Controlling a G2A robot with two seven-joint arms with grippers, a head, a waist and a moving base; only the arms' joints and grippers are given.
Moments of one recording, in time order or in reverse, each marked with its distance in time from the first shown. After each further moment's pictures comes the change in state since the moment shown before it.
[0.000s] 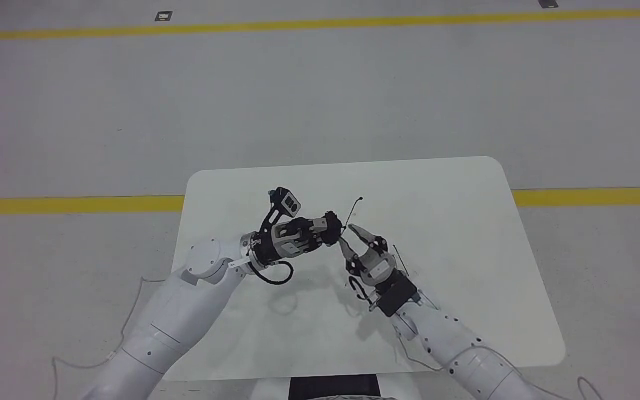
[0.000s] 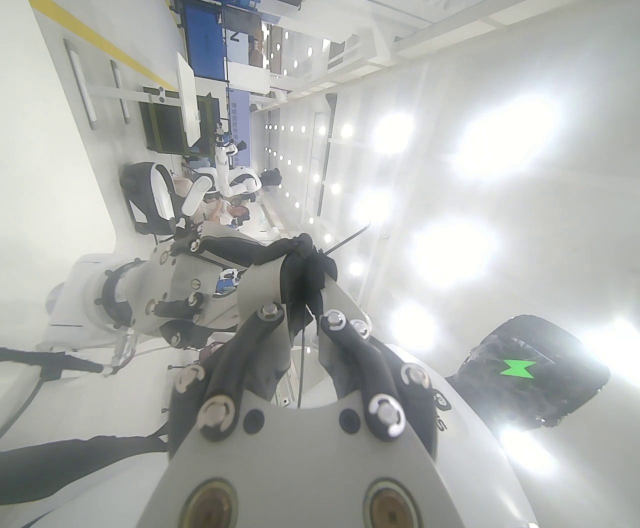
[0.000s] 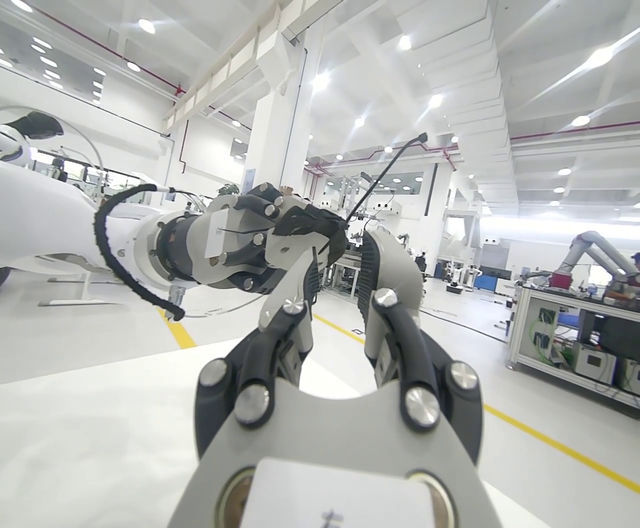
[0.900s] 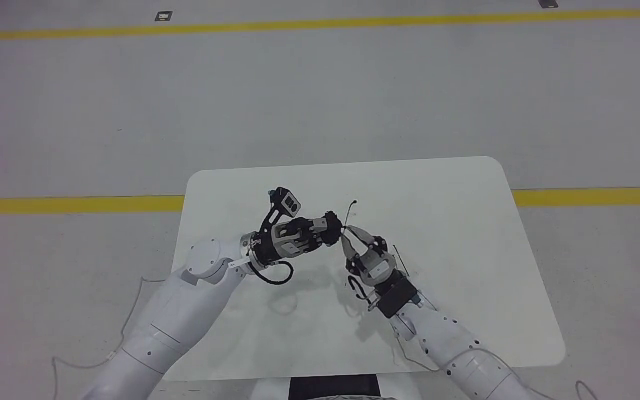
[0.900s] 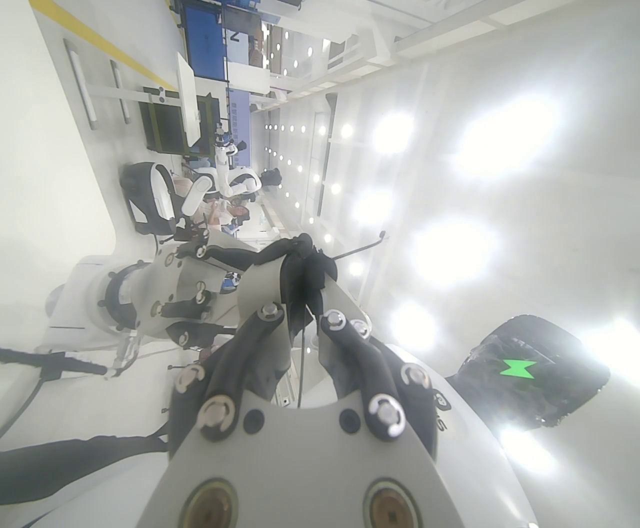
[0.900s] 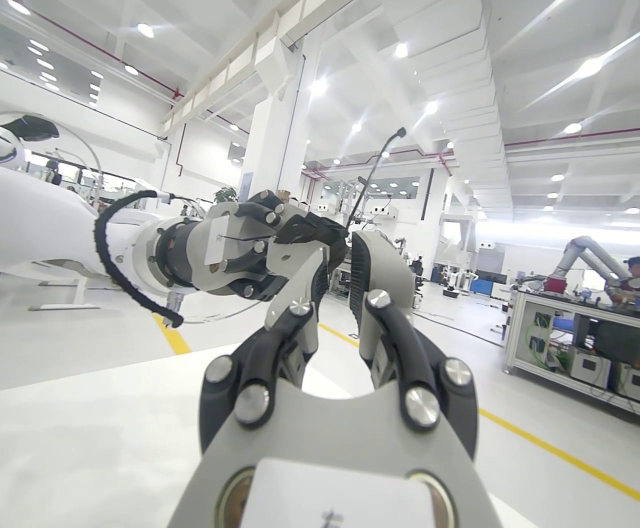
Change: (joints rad) left arm 0.000 0.000 0.000 0.000 0.000 0.000 0.000; right arm -0.025 -0.027 0.047 -0.005 -0.035 -0.008 -0.007
